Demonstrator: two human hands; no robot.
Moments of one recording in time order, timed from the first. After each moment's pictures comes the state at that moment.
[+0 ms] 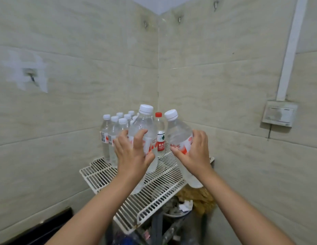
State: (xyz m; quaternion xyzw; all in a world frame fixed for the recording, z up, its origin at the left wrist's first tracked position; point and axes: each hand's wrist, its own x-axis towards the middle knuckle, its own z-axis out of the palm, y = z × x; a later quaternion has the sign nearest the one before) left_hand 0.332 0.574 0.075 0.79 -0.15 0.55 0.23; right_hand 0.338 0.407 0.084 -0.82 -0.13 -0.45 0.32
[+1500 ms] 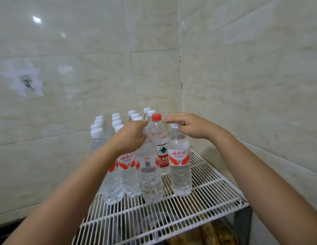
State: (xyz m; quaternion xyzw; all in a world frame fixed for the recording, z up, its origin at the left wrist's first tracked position) left_hand 0.501 0.452 0.147 0.97 0.09 0.20 0.08; right_hand 0.616 0.302 0.149 -0.82 -0.50 -0.04 0.28
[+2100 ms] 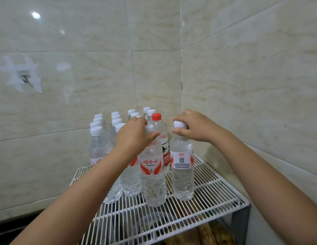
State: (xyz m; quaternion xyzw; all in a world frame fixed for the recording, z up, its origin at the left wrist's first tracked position) left_hand 0.509 0.441 0.137 0.93 0.16 0.30 0.09; right_hand 0.598 0.295 0.152 -0.87 -0.44 -0.14 0.16
